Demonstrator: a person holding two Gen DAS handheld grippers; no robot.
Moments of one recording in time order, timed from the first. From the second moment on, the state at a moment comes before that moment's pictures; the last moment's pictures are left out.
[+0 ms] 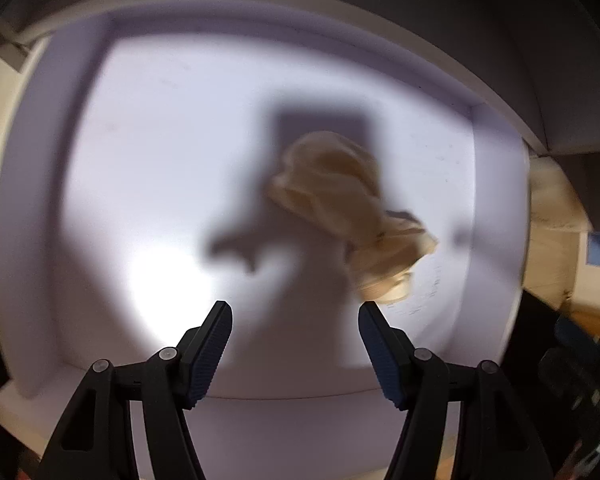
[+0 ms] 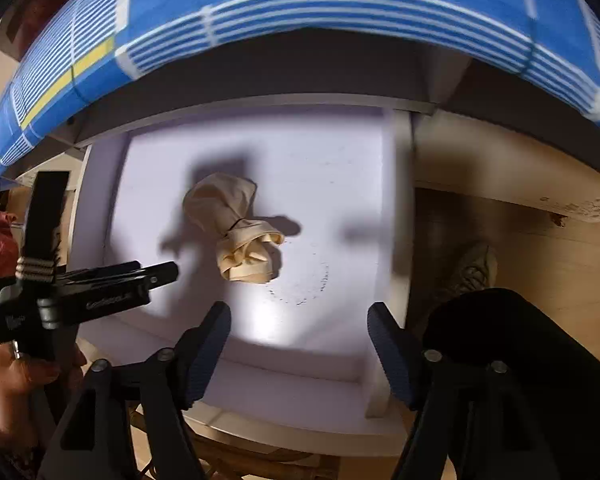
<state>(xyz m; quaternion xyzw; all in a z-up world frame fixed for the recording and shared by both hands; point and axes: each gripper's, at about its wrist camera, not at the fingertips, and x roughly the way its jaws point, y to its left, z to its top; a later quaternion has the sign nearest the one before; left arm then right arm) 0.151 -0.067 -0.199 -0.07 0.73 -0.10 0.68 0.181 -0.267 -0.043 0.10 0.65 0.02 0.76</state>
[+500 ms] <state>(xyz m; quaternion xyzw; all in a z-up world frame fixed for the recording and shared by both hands) 0.195 -0.127 -0.236 -0.03 0.75 -0.06 0.66 0.182 -0.276 -0.044 0.11 0.65 0.01 0.75</state>
